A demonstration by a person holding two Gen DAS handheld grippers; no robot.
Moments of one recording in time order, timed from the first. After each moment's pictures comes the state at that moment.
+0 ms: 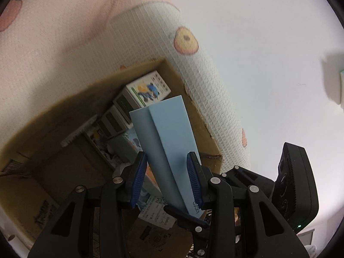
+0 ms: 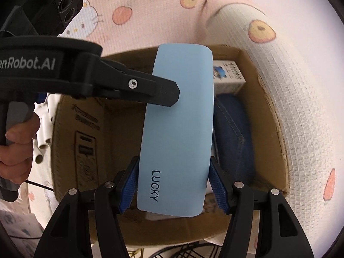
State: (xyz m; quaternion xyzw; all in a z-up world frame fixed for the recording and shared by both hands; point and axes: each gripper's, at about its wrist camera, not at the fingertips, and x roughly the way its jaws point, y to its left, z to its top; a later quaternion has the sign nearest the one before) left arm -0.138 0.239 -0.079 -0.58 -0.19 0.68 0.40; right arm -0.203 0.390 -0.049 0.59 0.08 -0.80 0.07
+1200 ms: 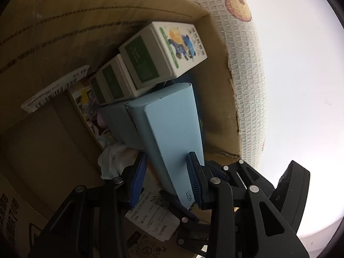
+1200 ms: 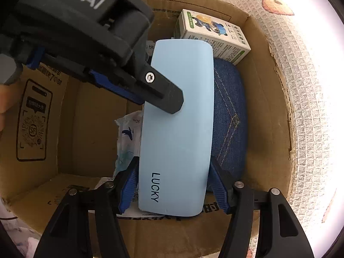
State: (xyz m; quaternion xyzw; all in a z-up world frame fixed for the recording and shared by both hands) left arm -0.141 0.276 -0.152 -0.67 -0.23 0.60 0.36; right arm -0.208 0.415 -0.111 0.62 0.20 -0.75 0.06
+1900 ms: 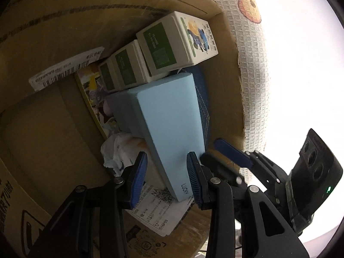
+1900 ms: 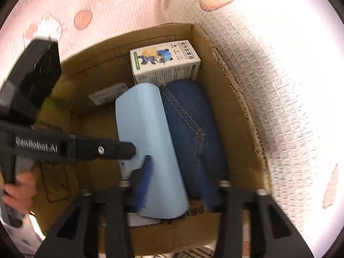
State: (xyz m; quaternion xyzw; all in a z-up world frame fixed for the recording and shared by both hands) left arm -0.131 0.265 -0.158 -0.68 -0.27 0.59 0.34; right arm -0.238 0.467 -0.071 0.61 0.02 -0.79 0.02
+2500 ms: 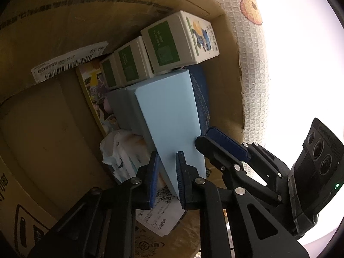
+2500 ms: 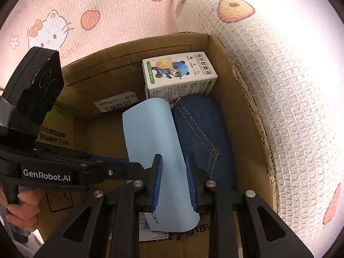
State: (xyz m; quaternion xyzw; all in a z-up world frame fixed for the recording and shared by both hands) left arm -0.129 0.265 -0.157 -0.68 -0.27 0.59 0.34; right arm -0.257 0.437 -0.078 0.60 0.05 -0.80 0.04
